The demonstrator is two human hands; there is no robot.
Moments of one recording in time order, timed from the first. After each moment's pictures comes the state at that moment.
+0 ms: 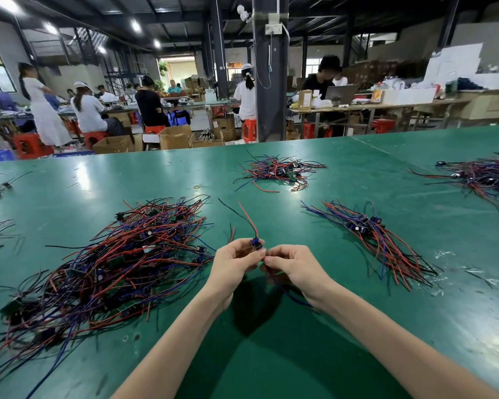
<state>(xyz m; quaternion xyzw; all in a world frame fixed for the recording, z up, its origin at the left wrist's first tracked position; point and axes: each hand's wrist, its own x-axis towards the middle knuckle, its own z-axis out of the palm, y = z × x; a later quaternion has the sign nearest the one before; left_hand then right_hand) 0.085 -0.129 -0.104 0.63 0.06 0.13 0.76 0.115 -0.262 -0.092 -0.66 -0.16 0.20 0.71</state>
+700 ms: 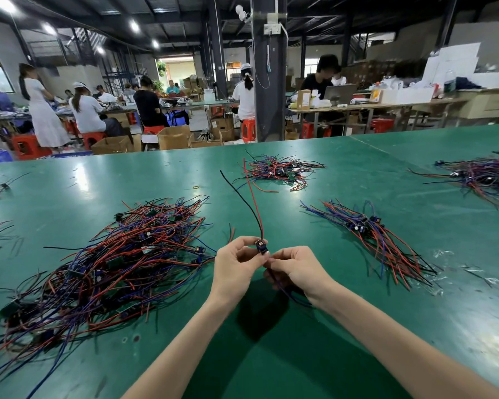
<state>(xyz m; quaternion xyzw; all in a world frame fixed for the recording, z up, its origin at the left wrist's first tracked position) 0.084 -0.134 -0.108 0.72 0.02 0.23 0.65 0.116 -0.264 -0.092 -0.69 -0.11 0.21 0.69</state>
